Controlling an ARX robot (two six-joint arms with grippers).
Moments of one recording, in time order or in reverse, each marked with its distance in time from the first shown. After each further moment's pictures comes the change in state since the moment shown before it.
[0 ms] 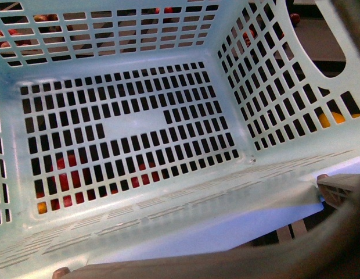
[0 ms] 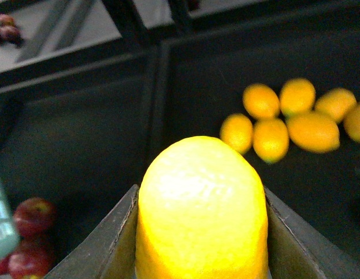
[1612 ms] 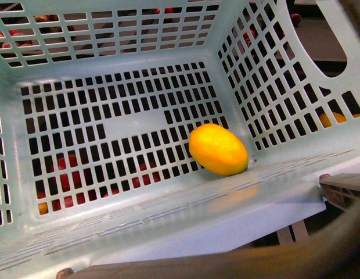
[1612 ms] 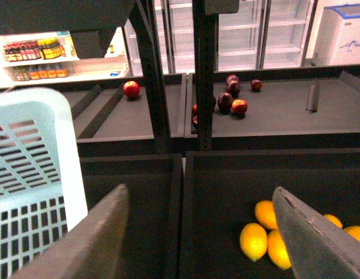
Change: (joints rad) left arm 0.000 0.000 0.000 0.000 0.000 -0.007; right arm 0.621 -0.553 -0.147 0.034 0.685 0.064
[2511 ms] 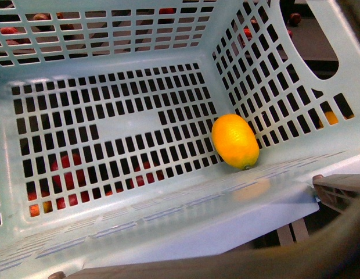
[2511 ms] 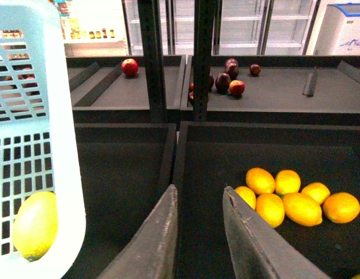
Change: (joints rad) left arm 0.000 0.000 0.000 0.000 0.000 -0.001; right arm -0.100 -0.304 -0.325 0.000 -0.103 -0.047
